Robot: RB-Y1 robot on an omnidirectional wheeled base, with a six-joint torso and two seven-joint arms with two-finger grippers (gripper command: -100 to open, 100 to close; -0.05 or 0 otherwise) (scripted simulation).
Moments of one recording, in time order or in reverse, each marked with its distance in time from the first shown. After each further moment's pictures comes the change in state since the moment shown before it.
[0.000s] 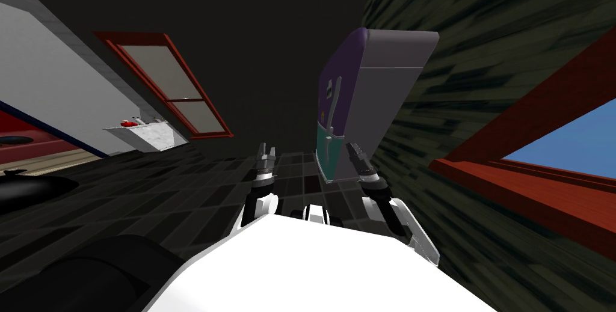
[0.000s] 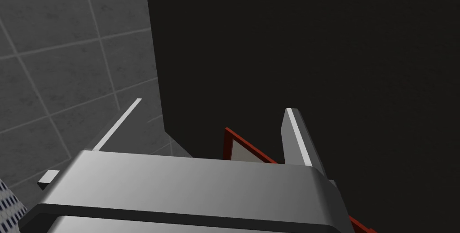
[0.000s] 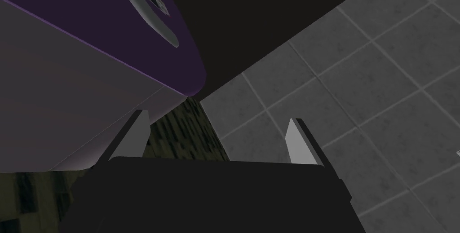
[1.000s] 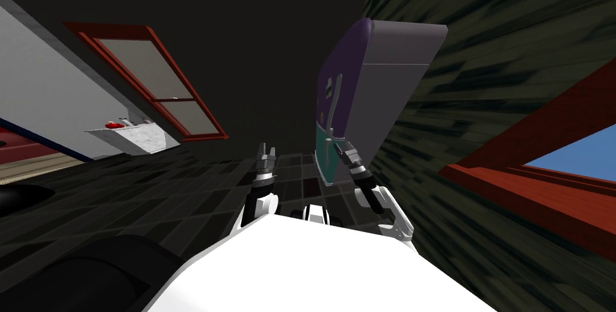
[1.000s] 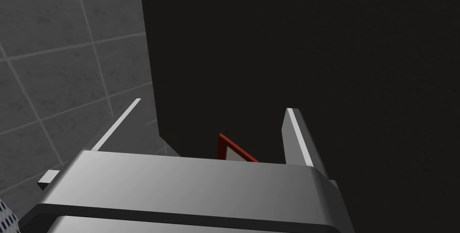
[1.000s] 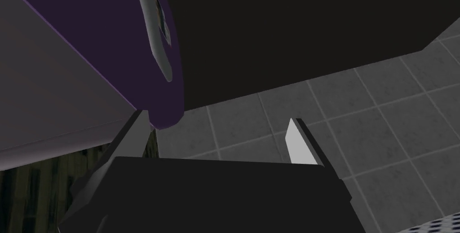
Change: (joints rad) left arm 0.000 0.000 0.000 0.000 0.000 0.000 0.000; right arm -0.140 0.000 0.026 0.128 0.200 0.081 0.240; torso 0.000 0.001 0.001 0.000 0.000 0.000
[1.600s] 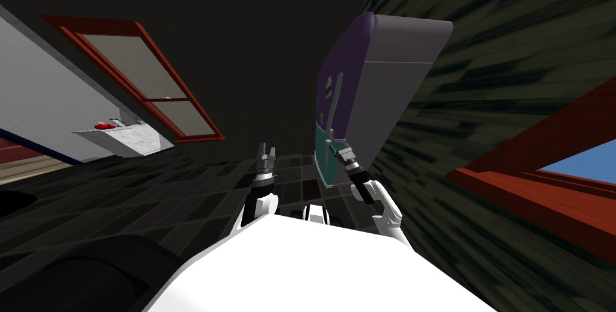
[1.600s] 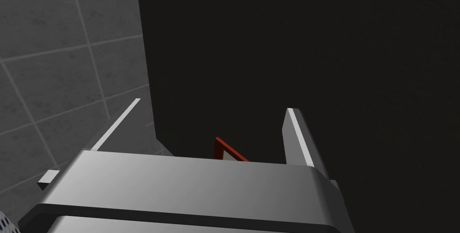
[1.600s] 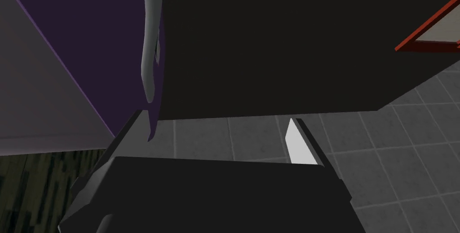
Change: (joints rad) left arm 0.000 0.000 0.000 0.000 0.000 0.000 0.000; right arm -0.084 -0.001 0.014 0.091 0.124 0.043 0.151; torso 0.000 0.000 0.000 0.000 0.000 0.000
